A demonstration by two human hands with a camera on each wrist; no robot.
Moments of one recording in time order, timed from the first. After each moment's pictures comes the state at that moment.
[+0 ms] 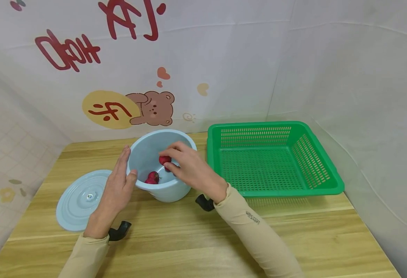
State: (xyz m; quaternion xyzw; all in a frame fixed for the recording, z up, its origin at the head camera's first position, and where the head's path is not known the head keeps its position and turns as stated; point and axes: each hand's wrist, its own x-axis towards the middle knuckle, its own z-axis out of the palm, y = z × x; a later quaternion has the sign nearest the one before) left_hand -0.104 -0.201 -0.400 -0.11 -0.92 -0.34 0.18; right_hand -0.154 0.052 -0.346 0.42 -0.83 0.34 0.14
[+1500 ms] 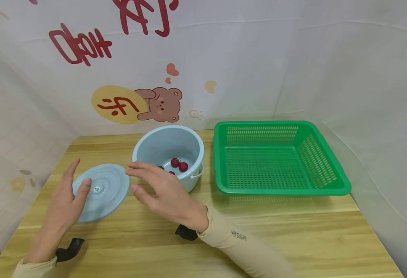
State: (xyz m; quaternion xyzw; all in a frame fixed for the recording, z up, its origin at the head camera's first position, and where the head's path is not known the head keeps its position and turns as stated) left_hand -0.035 -0.313 -0.385 0.00 -0.93 -0.32 0.17; right_hand -0.081 -0.011 -0.345 0.48 -0.72 0.47 0.16
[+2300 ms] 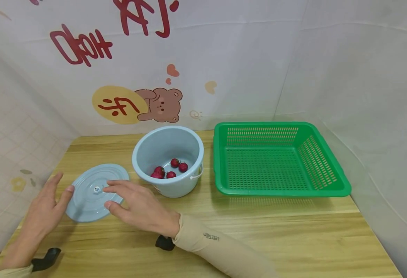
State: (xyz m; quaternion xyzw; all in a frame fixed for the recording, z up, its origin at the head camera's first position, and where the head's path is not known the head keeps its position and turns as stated) left_hand -0.026 -0.381 -0.410 0.03 -0.96 -0.26 0.11; right_hand -0.072 -0.070 -0.383 0.47 -0.78 0.41 0.03
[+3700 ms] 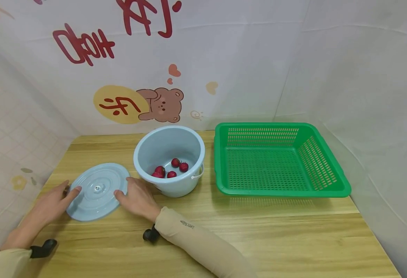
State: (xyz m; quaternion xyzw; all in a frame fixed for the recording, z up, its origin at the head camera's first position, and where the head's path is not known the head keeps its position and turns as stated) left_hand -0.054 -0.417 -0.425 0.07 -0.98 -0.19 -0.09; right_hand -0.106 -0.133 -0.445 0.23 -0.86 0.43 -0.12
